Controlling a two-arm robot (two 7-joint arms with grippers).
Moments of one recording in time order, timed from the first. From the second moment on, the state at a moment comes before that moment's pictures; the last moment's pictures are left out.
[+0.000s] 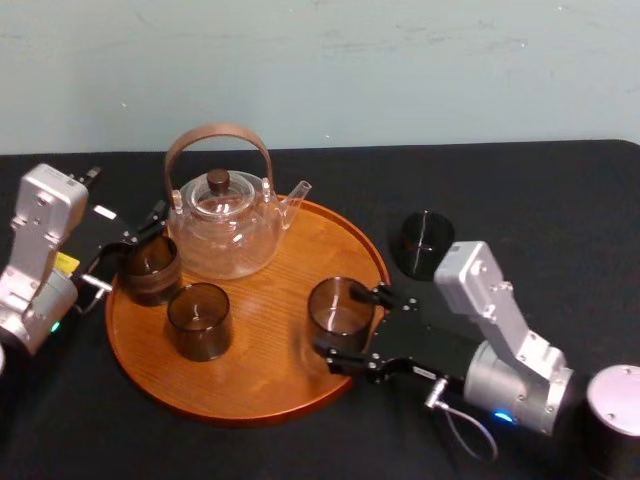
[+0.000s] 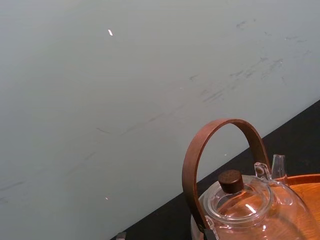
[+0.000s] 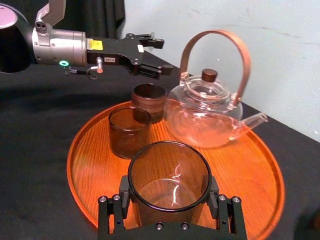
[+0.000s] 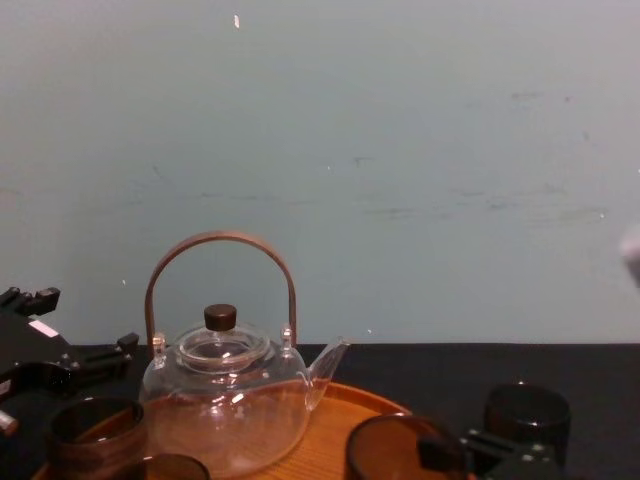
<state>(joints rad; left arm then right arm) -0.20 0.60 0.45 -1.41 -0.25 -0.12 0.03 0.05 0.48 -0.47 -1.65 0.24 0.05 0.48</state>
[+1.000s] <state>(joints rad) -0.20 0.60 0.45 -1.41 -0.25 -0.12 0.03 0.14 0.39 -0.55 -1.55 0.21 0.09 0.48</state>
